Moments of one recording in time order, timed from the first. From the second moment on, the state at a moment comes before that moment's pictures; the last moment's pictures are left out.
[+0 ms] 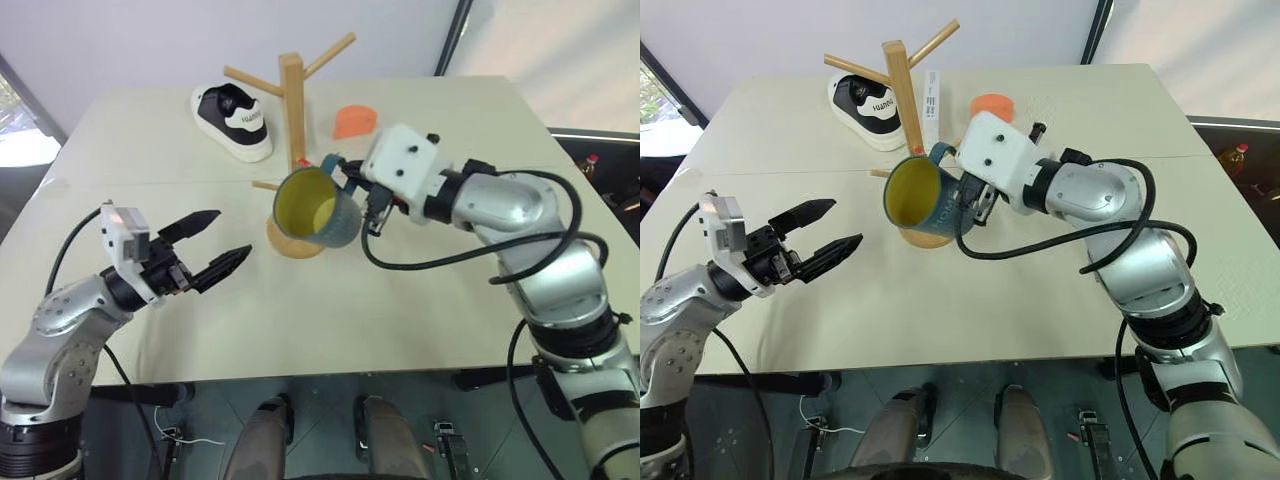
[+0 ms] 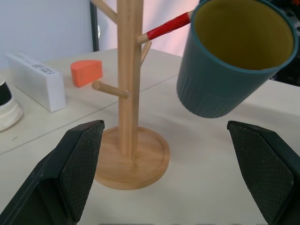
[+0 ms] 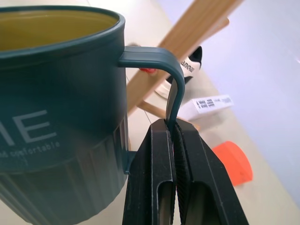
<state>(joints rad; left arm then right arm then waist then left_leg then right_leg) -0.08 0.66 0.31 -0.40 -0.76 0.42 -0.82 -0.82 -0.62 0.26 -0.53 0.06 0.83 0.67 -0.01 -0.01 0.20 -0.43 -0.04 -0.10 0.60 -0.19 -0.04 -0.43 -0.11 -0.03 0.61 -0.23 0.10</state>
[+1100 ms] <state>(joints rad) -0.11 0.67 0.31 -0.43 -0.82 0.45 -0.82 -0.93 -0.54 0.39 -0.43 -0.04 0.90 0.62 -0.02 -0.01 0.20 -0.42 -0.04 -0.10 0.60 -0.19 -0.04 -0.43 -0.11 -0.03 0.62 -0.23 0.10</state>
